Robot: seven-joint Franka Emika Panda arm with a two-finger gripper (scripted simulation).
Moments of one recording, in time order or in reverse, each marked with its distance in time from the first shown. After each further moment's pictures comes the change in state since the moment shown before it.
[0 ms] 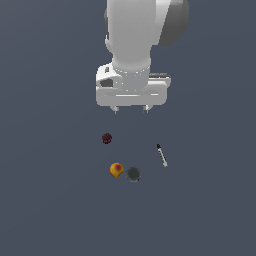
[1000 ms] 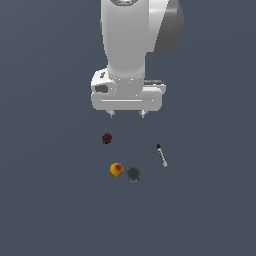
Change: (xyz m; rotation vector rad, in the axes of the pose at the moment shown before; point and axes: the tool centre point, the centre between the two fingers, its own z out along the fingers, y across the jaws) arm 0.009 0.014 0.010 -0.011 0.000 0.044
